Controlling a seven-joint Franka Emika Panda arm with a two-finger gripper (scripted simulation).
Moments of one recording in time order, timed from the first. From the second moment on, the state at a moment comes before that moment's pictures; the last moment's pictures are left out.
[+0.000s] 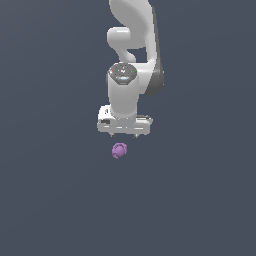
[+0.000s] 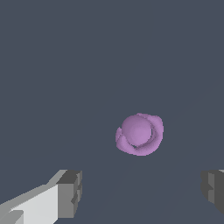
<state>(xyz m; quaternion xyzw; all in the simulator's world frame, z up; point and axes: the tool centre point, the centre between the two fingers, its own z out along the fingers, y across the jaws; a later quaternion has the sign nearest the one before) -0.016 -0.016 0.156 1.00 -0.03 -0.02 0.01</state>
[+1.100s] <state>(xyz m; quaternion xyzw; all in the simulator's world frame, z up) -0.008 -0.012 0.145 1.00 -0.04 -0.01 0.00</state>
